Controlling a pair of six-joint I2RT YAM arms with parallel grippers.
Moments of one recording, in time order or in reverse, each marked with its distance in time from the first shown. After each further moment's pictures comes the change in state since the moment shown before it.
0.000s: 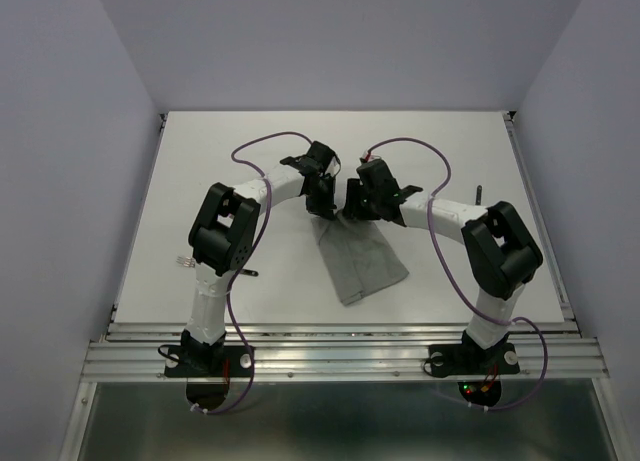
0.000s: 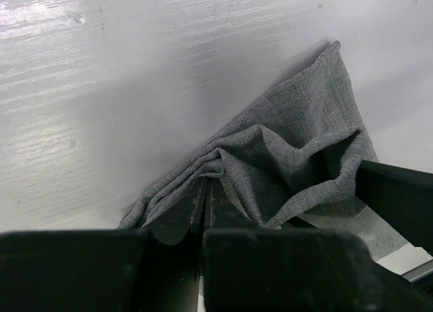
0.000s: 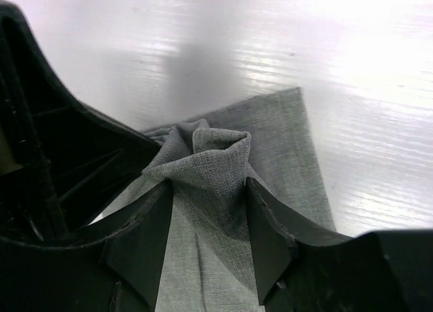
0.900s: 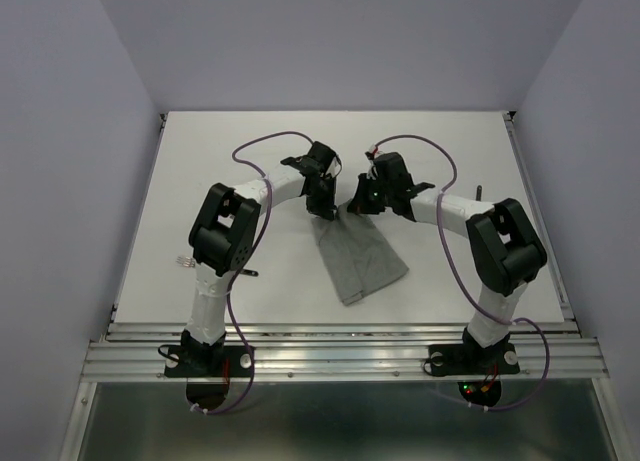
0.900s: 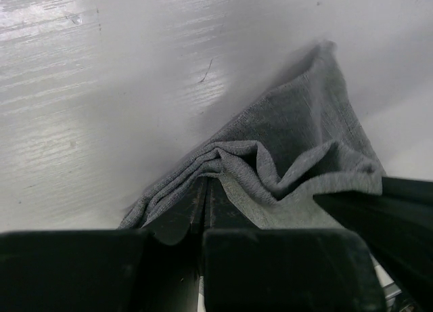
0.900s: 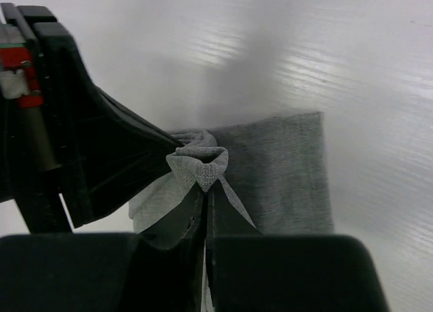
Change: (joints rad) left arm -0.006 0.000 0.000 0.000 -0.009 0.013; right arm -0.119 0.013 -0.028 0.100 -0.313 -0.050
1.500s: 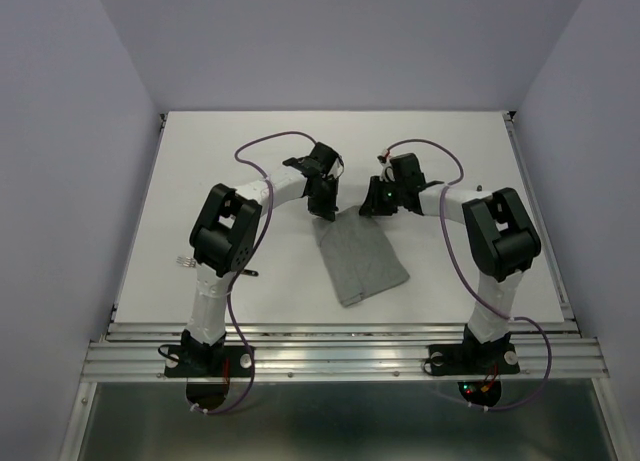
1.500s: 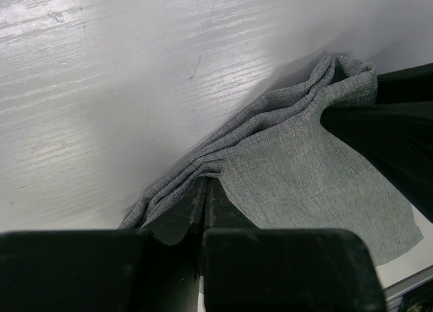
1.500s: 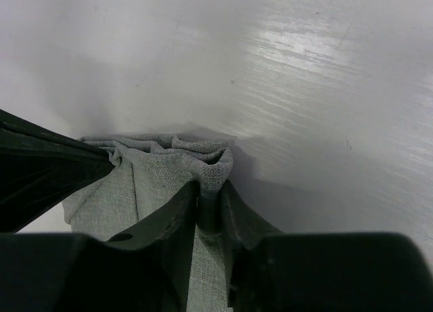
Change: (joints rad) left arm -0.015 -0.002 0.000 0.000 -0.006 0.018; right arm -0.111 0.090 0.000 0.005 -0.117 -0.092
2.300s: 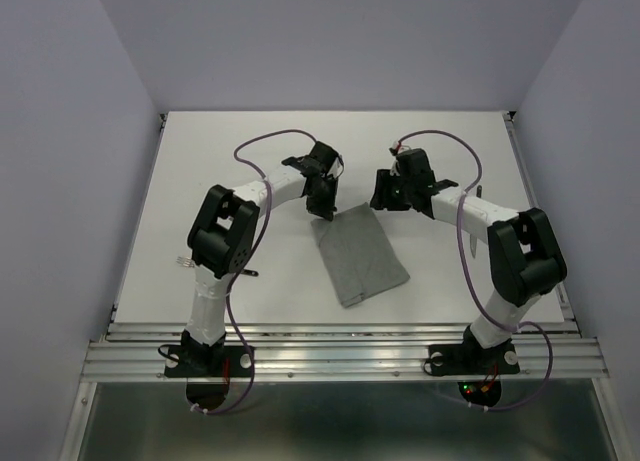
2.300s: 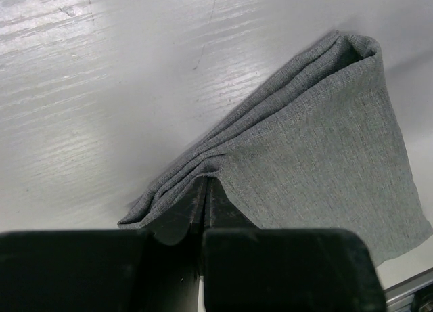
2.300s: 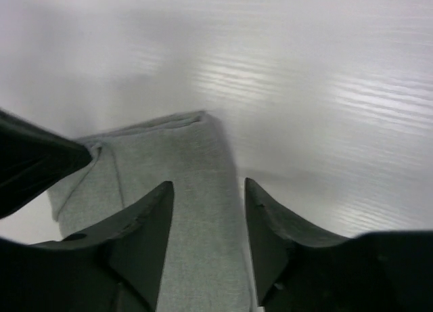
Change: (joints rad) left arm -0.007 -0.029 -0.002 -0.031 -0.019 0.033; right arm 0.053 -0.220 -0.046 -0.125 0.286 -0.038
